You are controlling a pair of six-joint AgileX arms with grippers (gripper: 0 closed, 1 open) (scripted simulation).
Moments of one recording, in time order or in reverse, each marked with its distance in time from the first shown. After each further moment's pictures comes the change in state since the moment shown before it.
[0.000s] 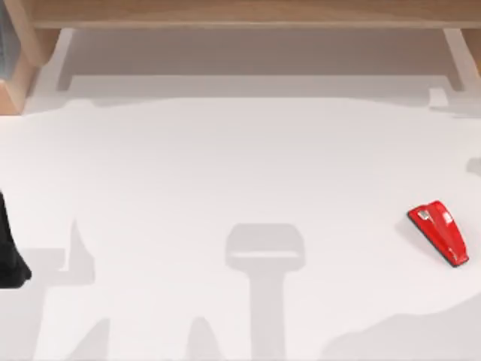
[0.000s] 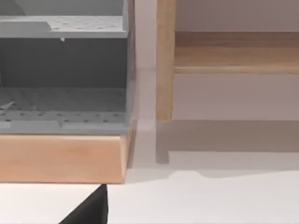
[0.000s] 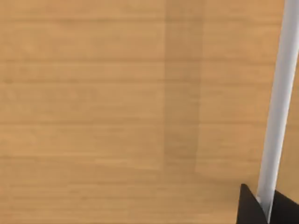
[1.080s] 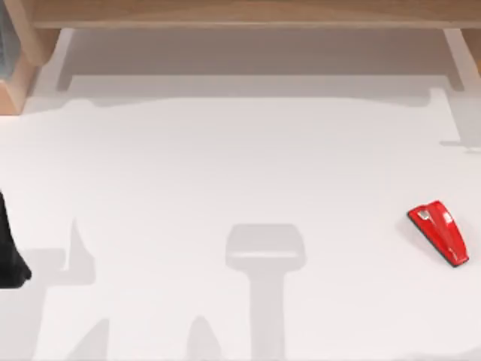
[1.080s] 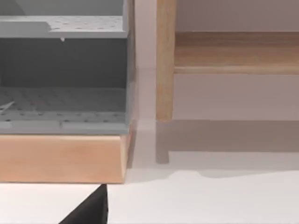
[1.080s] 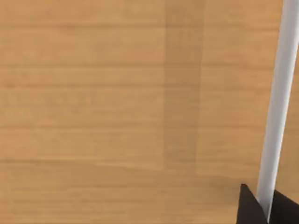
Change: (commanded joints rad) left arm 0.000 0.000 0.000 0.000 0.000 0.000; right arm -0.079 -0.107 -0.253 0.149 -0.085 0.002
